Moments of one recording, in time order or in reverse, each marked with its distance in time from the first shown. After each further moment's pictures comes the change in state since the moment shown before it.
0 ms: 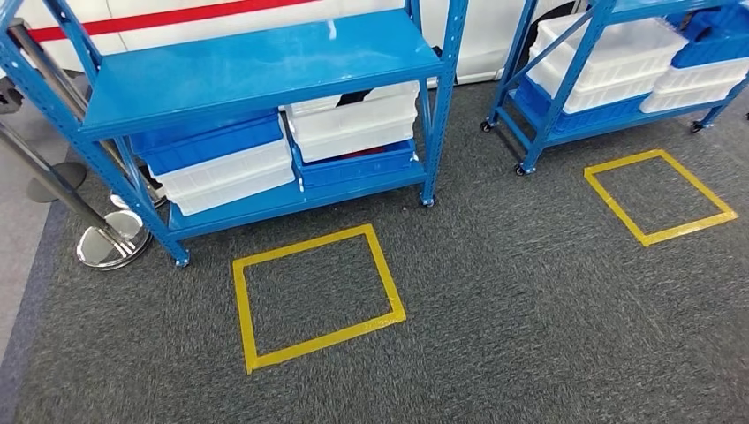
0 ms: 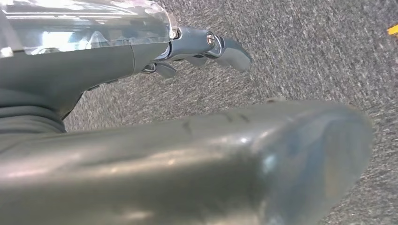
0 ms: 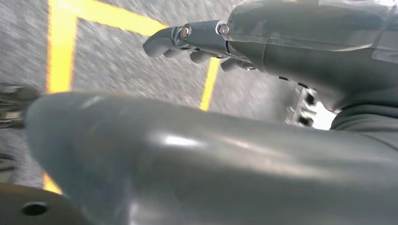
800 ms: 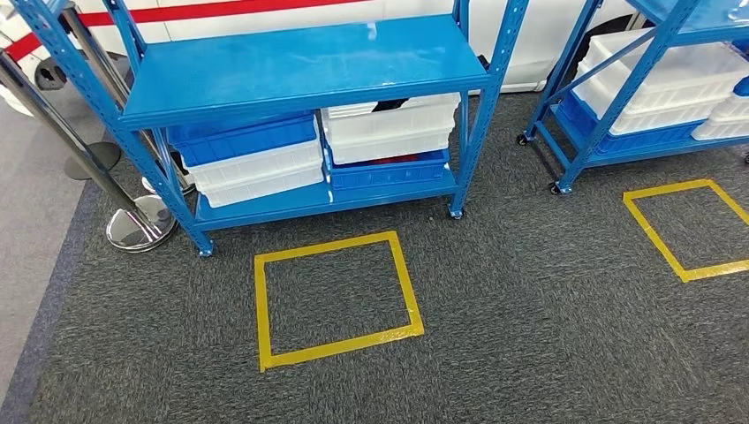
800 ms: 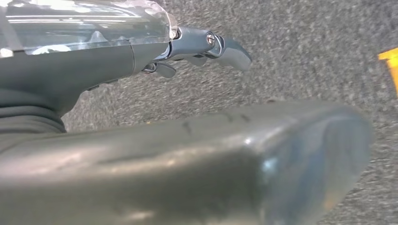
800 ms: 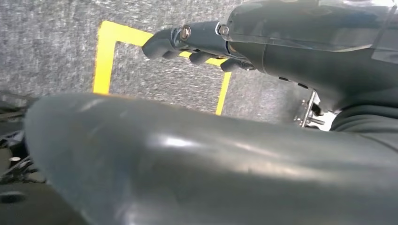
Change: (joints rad) left arm -0.002 0.005 0.000 0.001 0.007 -0.026 -0.004; right arm -0.007 -0.004 -0.020 -0.001 -0.049 -0.035 -0.014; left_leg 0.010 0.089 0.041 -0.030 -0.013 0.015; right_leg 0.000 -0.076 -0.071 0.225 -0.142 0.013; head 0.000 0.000
